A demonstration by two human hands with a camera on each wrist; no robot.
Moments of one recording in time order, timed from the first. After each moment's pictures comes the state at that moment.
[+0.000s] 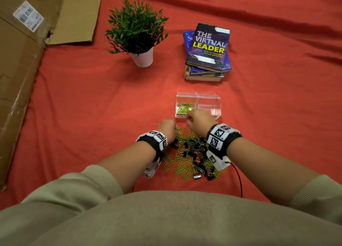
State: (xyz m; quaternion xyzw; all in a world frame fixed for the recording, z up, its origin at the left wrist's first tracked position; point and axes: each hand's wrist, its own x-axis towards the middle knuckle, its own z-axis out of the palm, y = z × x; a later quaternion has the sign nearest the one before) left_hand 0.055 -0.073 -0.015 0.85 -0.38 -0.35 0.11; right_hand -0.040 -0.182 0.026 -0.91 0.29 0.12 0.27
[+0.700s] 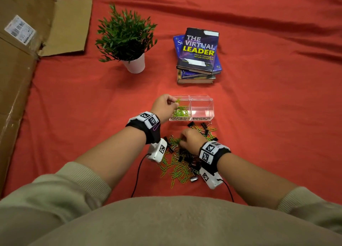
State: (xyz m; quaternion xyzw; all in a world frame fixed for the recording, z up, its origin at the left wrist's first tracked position) left_hand 0.089 -0.125 0.030 0.79 -0.26 -0.38 0.41; right_hand -0.067 -0.154 -0.004 -0.88 0.29 0.17 0.34
